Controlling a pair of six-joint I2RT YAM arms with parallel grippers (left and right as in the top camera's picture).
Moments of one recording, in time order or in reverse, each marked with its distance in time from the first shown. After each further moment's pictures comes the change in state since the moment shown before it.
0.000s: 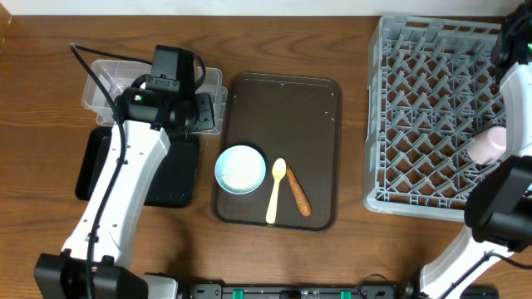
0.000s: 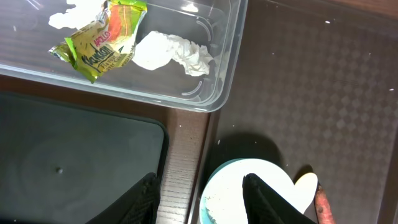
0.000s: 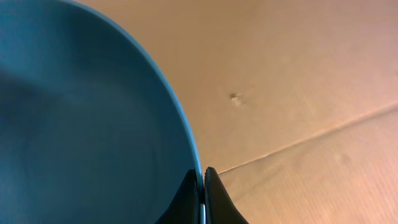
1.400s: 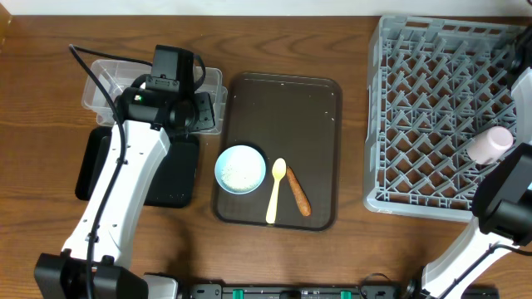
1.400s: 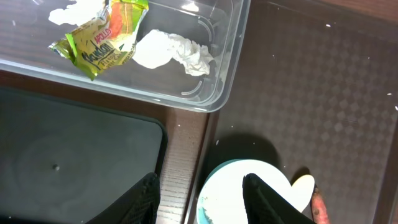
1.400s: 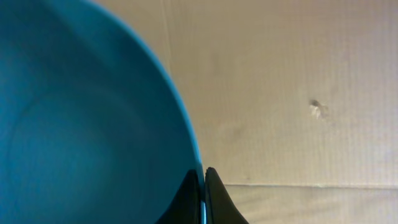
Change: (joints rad) left arm 0.000 0.000 0.000 0.000 0.000 -0.028; right arm -0.089 0.070 -0.018 -0.161 -0.153 -0.074
